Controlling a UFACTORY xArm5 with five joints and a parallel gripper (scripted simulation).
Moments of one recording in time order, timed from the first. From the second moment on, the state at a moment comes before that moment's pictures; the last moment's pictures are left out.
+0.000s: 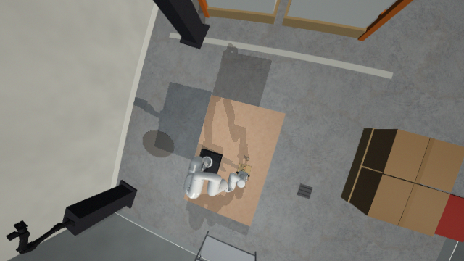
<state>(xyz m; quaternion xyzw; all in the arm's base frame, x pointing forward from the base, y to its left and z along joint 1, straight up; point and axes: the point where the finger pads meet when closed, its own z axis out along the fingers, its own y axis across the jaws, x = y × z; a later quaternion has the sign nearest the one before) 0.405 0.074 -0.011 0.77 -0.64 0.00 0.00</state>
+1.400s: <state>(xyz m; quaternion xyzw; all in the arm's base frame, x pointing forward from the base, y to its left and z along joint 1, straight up) 0.405 0.074 -0.040 0.77 -0.64 0.00 0.00</state>
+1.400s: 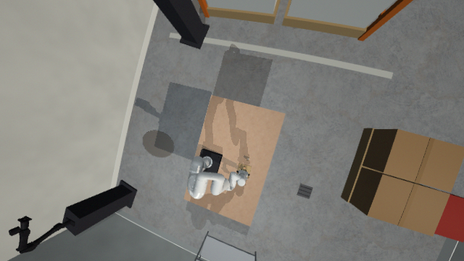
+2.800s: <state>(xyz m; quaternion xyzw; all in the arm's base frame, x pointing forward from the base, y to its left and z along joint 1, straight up) 0.405 0.074 -0.040 0.77 -0.64 0.00 0.00</state>
